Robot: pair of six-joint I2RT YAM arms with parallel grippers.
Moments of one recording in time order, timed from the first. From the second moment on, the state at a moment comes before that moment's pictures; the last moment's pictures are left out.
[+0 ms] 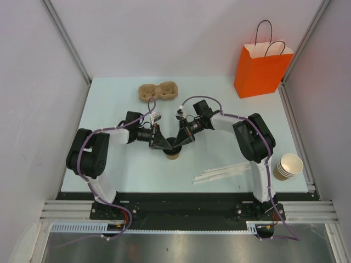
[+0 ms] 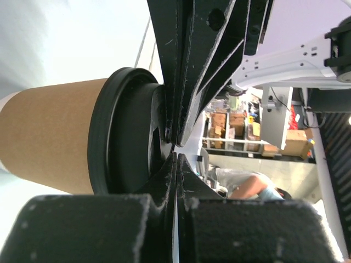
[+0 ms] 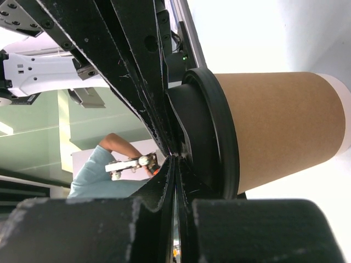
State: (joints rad) left arm -0.23 1.76 0.83 -0.01 1.29 -0.51; right arm 0.53 2.13 1.39 -0.25 -1.30 0.55
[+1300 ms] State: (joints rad) left arm -0.04 1.36 0.73 -0.01 0.97 -0.53; right arm 0.57 1.84 1.23 -0.55 -1.01 0.23
